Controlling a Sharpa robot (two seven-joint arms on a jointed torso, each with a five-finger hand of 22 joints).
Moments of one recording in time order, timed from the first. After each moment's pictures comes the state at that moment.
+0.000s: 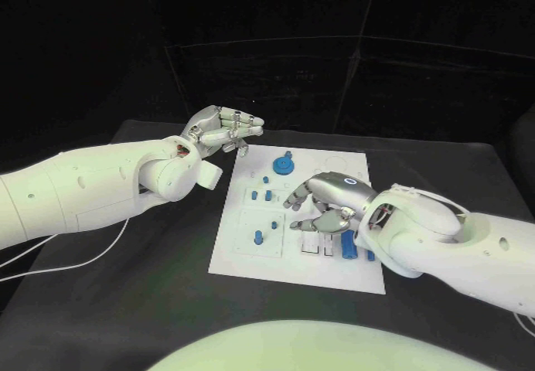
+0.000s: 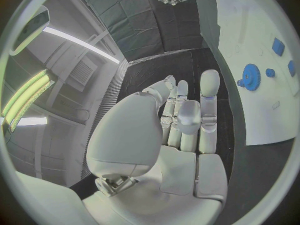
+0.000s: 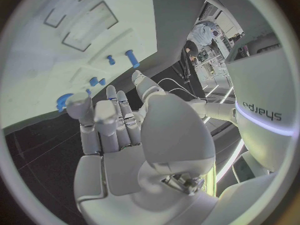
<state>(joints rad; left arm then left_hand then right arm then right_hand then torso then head) 1.26 -0.84 -0.15 1.40 -0.09 -0.19 0.42 1.41 -0.10 0.34 0.03 0.09 1.06 0.16 0.16 0.09 1.16 0.08 0.25 0.11 1.37 0.00 1.28 0.81 0.15 1.24 0.10 0.69 0.99 1.12 -0.83 -0.06 1.83 -1.55 -0.30 -0.13 1.34 -0.11 0.20 0.03 0.19 0.96 0.19 0.08 0.07 1.07 0.12 0.24 0.09 1.45 0.03 1.24 0.80 0.11 1.18 0.14 1.25 1.04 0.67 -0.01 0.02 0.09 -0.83</state>
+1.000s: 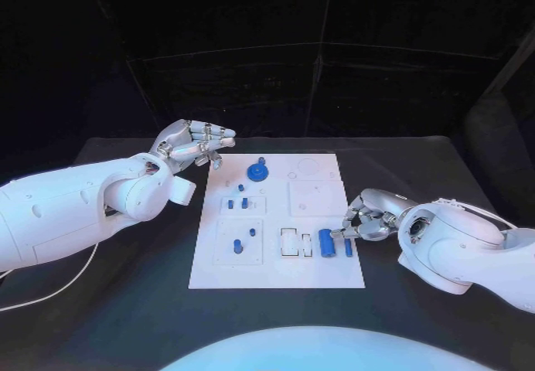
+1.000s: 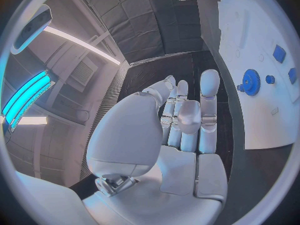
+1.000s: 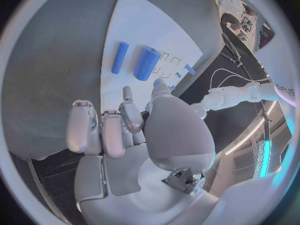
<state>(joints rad) 1.26 -0.85 -0.16 1.42 -0.09 -0.19 0.42 1.41 -0.10 0.35 0.03 0.09 1.06 0.16 0.16 0.09 1.16 0.08 0.26 0.11 1.37 0.00 1.28 0.81 0.15 1.24 0.10 0.68 0.99 1.10 -1.11 -0.10 1.95 -1.39 -0.31 -0.61 1.23 -0.08 -0.18 0.29 0.21 0.96 0.11 0.34 0.12 1.39 0.02 1.23 1.16 1.46 -0.04 1.46 1.25 0.08 1.37 0.07 1.41 1.30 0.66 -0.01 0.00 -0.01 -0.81</state>
